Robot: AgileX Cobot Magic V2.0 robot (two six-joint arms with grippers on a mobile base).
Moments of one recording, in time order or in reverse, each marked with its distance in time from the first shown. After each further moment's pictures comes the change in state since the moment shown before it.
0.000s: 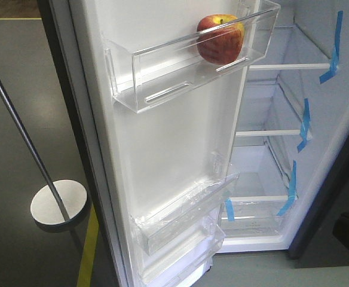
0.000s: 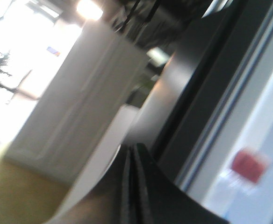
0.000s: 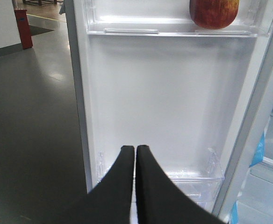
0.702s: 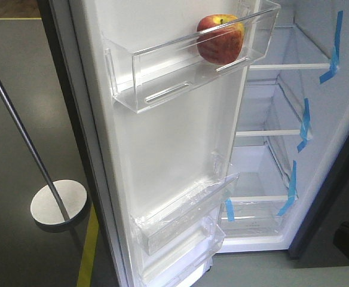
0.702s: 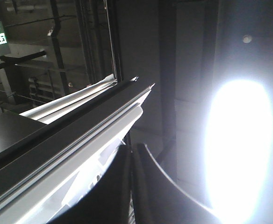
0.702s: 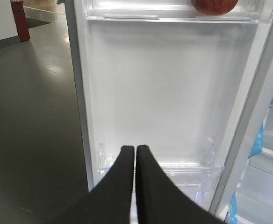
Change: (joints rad) left arm 0.000 0.224 -0.490 -0.110 -0.259 -0.650; right arm 0.000 -0.021 0.007 -0.033 0.021 0.038
